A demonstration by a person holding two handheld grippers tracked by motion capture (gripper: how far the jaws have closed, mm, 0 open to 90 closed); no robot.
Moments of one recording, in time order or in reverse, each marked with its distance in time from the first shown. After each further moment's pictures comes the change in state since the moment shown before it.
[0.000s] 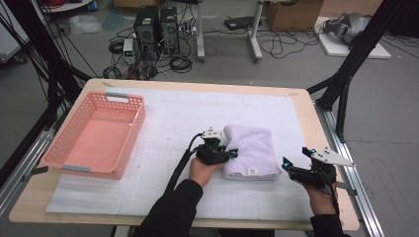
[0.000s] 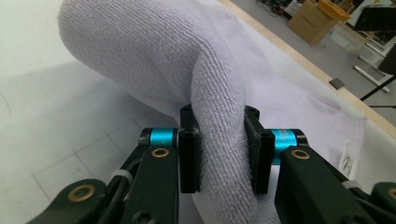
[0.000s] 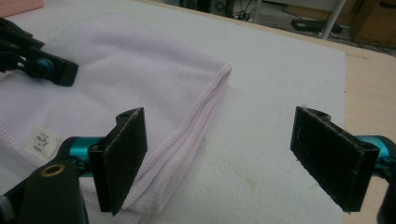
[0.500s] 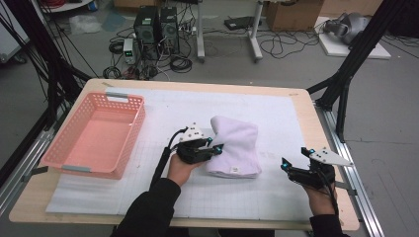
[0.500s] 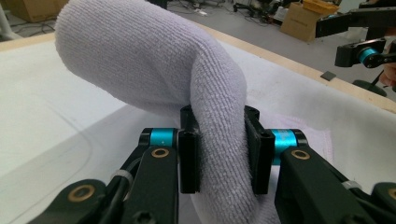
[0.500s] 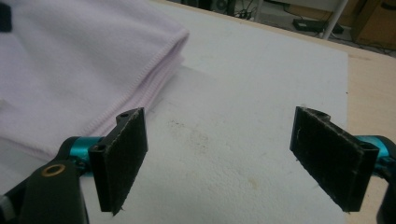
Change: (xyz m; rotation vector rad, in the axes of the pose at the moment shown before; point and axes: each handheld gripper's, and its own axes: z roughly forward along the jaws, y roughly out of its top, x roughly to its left) left arm 0.015 0.008 -0.062 -0.095 0.007 0.223; right arm 0.003 0.000 0.001 0.006 -0.003 -0.030
